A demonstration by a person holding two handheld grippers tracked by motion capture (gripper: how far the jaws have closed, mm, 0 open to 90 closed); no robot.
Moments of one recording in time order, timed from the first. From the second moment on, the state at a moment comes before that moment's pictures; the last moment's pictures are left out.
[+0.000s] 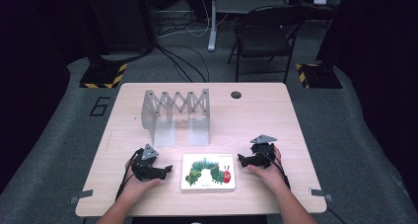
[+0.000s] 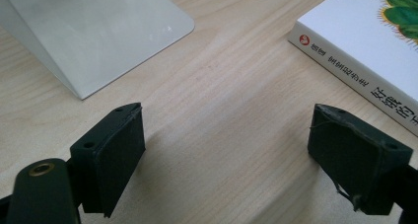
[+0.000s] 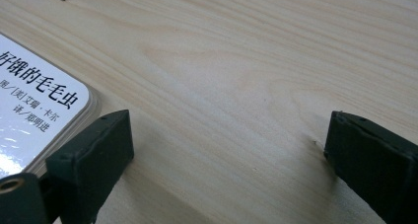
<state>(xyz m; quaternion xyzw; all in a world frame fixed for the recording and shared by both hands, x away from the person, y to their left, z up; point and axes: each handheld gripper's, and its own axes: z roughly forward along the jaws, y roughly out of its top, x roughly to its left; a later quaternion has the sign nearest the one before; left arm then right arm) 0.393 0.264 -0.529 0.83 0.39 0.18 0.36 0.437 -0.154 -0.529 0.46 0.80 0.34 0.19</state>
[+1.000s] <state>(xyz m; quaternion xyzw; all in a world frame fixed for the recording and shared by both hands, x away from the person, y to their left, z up) 0.393 0.263 -0.527 0.81 0.41 0.19 0.37 0.432 -0.153 -0.526 0.45 0.79 0.35 0.20</state>
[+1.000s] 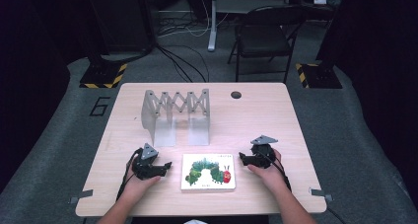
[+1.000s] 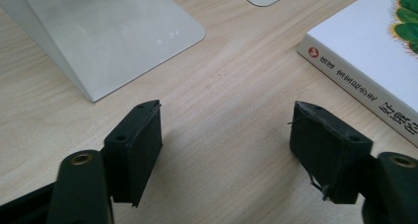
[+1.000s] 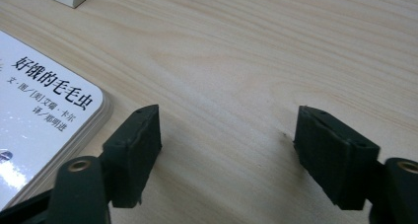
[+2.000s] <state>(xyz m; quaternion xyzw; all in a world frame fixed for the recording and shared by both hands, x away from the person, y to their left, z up) 0.365 0.235 -0.489 0.80 0.43 0.14 0.40 0.419 -0.155 -0.498 0.47 0.79 0.36 0.16</state>
